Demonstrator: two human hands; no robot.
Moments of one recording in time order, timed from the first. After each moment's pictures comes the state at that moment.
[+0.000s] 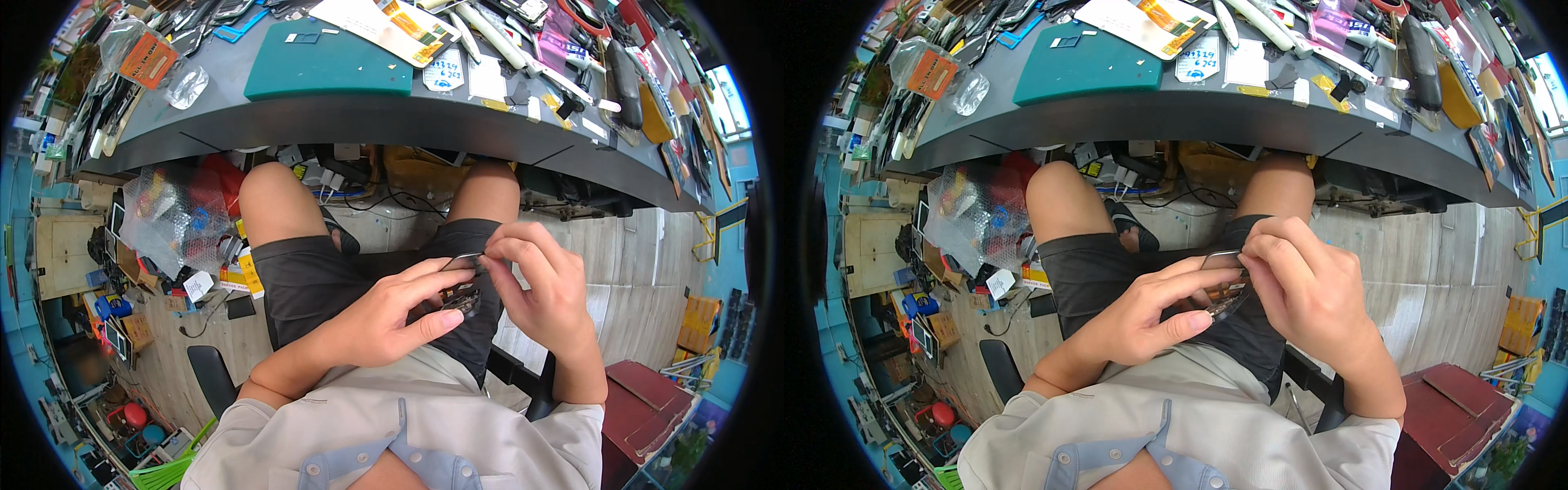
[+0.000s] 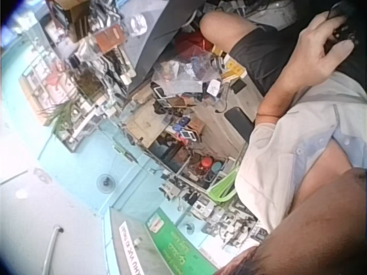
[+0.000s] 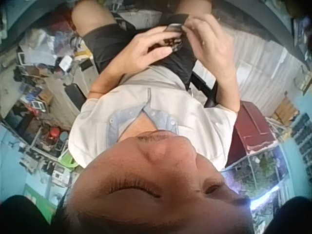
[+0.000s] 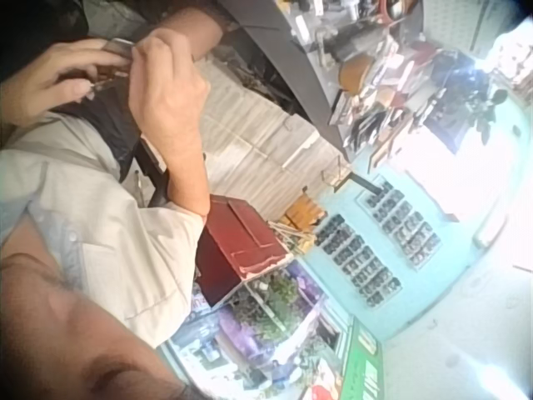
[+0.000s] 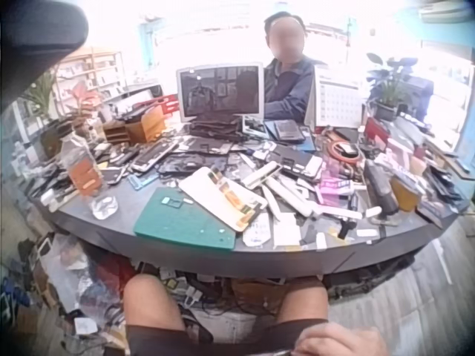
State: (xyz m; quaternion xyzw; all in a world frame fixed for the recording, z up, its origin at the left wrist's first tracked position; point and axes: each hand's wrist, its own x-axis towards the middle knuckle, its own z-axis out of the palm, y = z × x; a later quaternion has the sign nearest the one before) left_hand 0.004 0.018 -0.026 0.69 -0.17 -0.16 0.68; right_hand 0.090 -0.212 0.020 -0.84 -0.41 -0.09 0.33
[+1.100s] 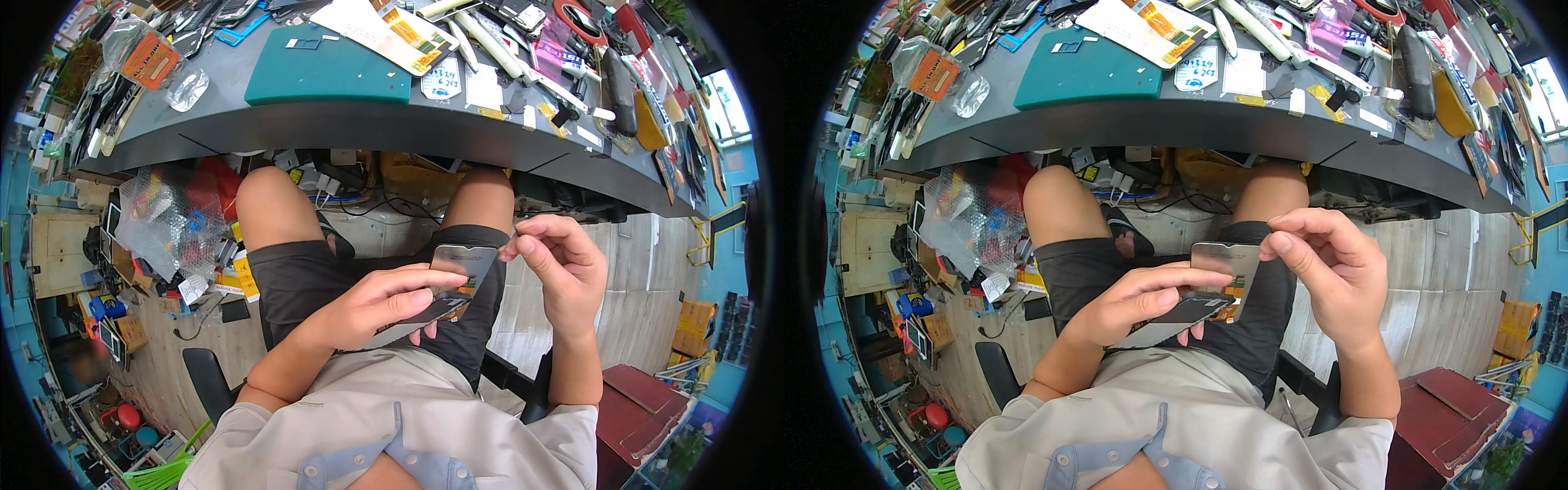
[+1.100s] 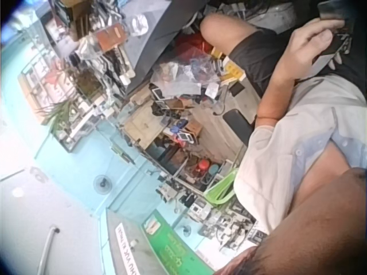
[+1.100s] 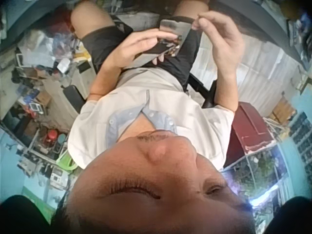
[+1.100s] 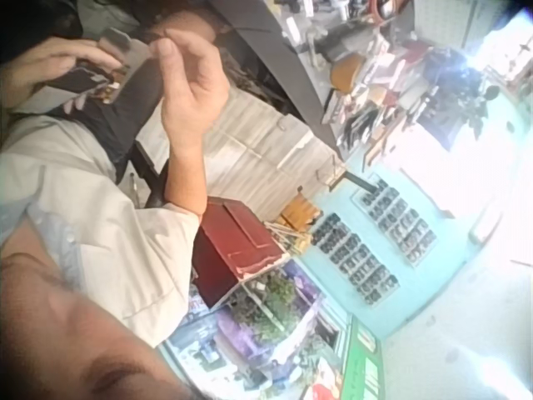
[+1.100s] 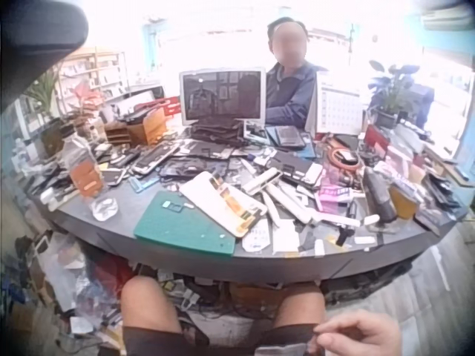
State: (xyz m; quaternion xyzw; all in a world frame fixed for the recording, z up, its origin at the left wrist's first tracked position) left_hand 0.008 0.030 -0.033 0.48 -0.07 -0.29 0.82; right_hand 0.094 -0.229 0.011 -0.67 -0.16 0.11 0.72
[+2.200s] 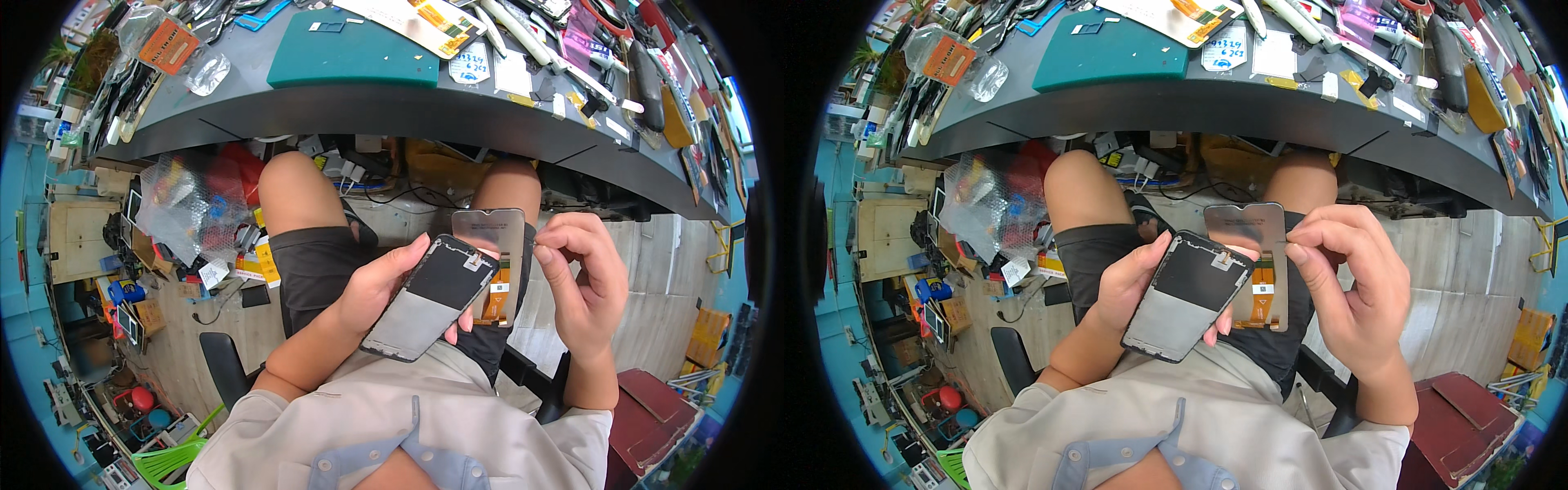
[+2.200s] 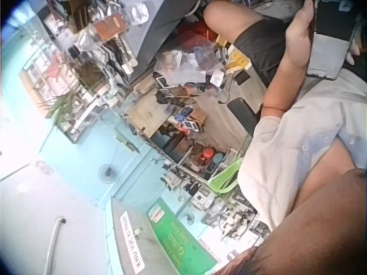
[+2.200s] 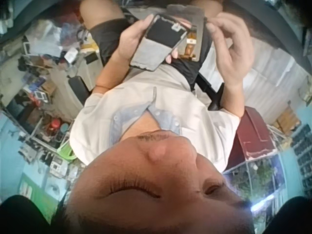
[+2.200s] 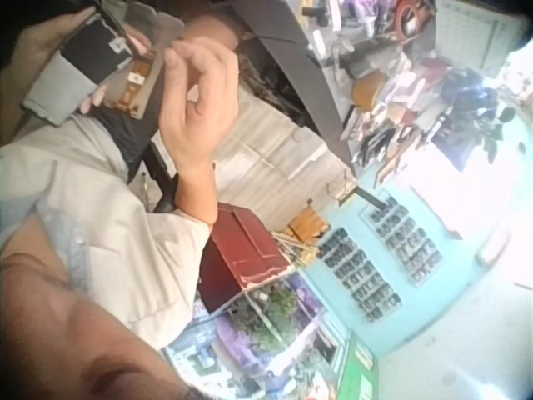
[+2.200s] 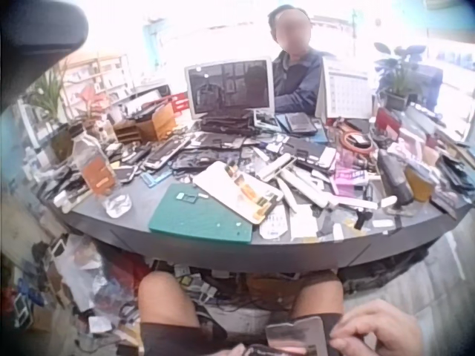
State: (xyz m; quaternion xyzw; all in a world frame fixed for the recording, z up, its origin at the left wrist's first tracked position) left_hand 0.007 0.024 -0.037 0.23 0.01 -0.32 0.92; right_hand 0.083 -0.221 0.026 -0.81 -0.30 -0.06 0.51
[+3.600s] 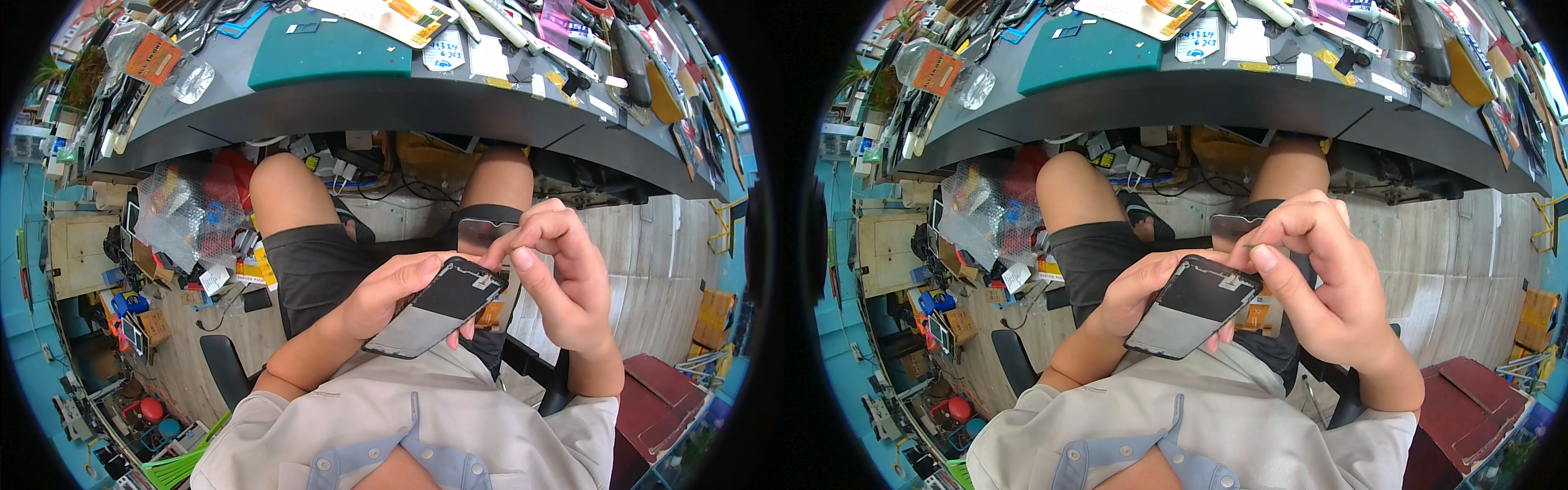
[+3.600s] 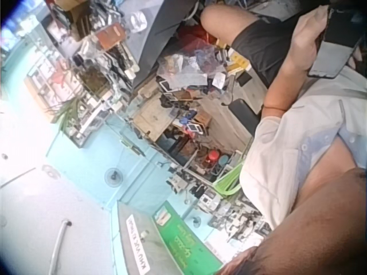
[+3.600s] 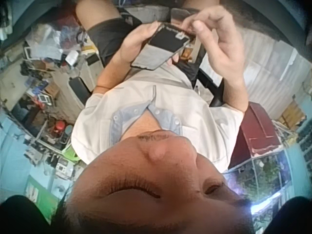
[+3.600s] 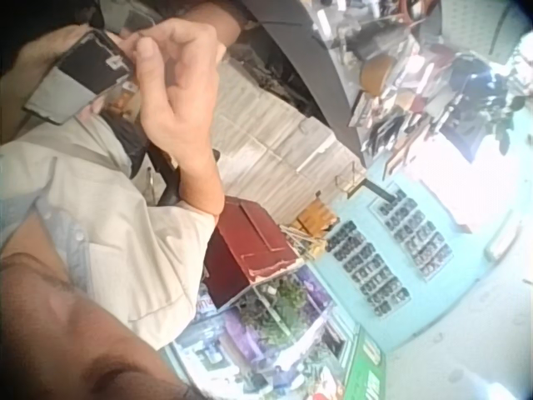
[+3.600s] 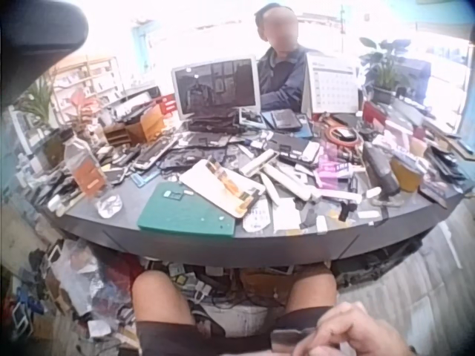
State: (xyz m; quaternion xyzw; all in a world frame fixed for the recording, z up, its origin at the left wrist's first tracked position) left_hand 0.002 0.012 -0.033 0.33 -0.04 -0.30 0.89; right_hand 0.070 -0.218 0.028 -0.69 -0.25 0.15 0.66
